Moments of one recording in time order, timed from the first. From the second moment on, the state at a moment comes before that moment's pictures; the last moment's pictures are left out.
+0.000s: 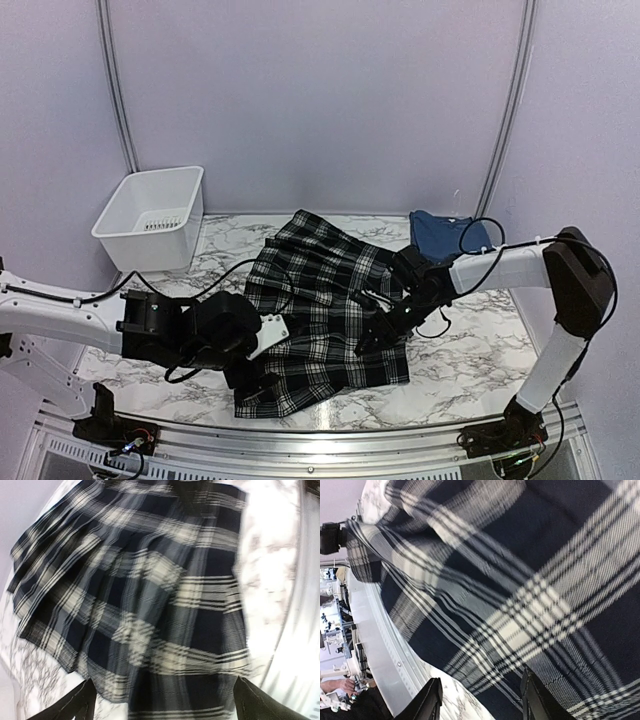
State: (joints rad) left arm -1.26 1.34 0.89 -0.50 -0.31 0.04; right arm 0.64 1.72 0.95 -0.51 -0.74 0.12
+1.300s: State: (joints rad) left arm -1.36 1.52 1.16 -0.73 -0.21 0.12; right arm 0.84 2.00 1.26 -0.45 -0.82 0.05
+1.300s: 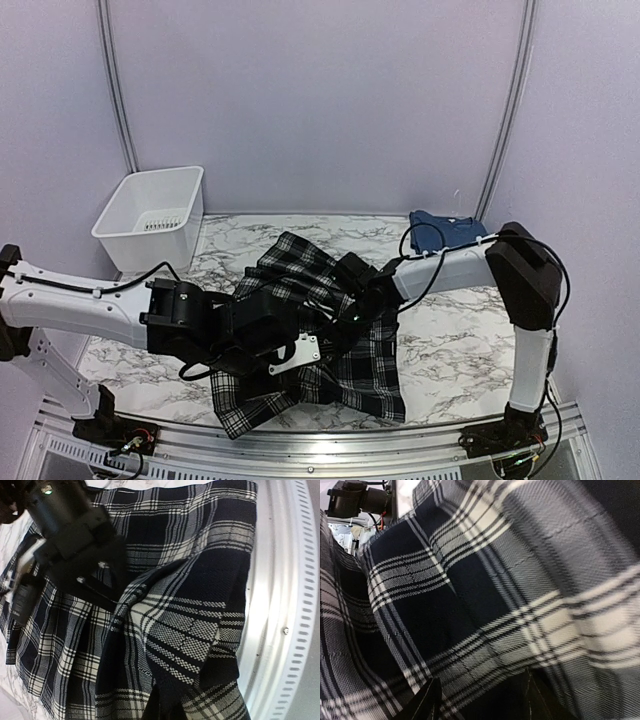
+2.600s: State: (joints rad) left arm -0.93 1.86 1.80 -0.94 -0.03 0.44; right arm 0.69 2.12 1.46 -0.43 -0.50 -0.12
